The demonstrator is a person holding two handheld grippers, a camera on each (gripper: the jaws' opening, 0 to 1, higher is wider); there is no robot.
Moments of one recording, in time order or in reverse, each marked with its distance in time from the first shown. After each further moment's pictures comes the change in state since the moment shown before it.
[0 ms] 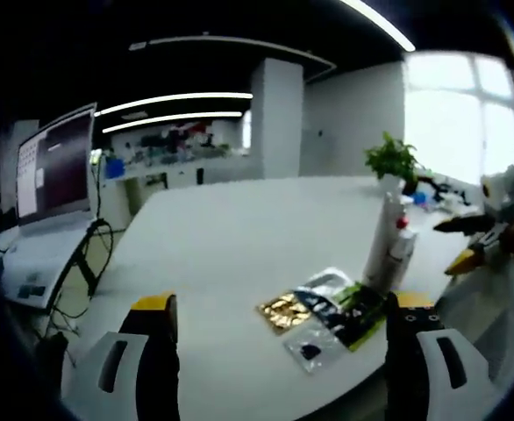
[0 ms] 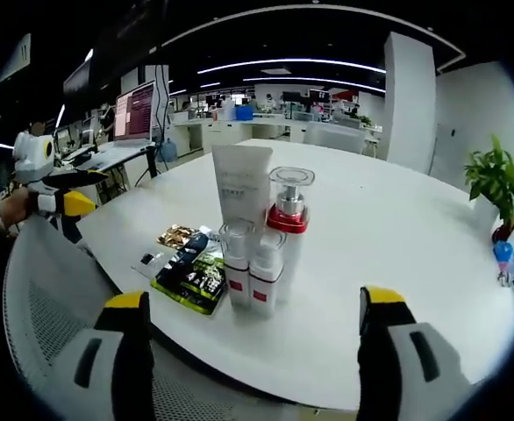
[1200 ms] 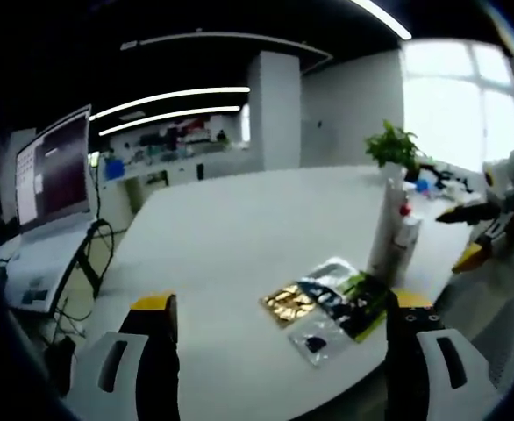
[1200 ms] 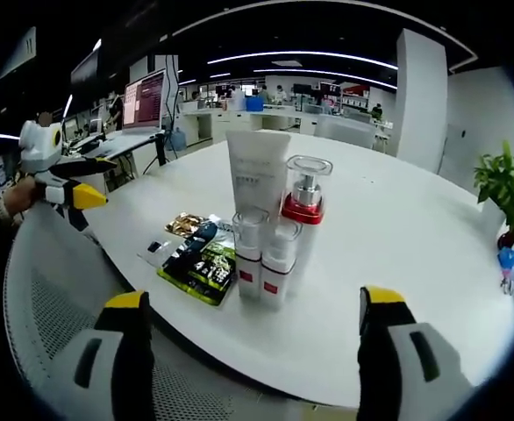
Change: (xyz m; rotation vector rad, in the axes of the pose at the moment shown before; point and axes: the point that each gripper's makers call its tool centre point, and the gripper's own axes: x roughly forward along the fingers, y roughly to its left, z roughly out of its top) left arm 0.003 0.002 -0.008 0.036 0.041 0.012; right arm 0.003 0.010 -0.007 -0.033 0.047 0.037
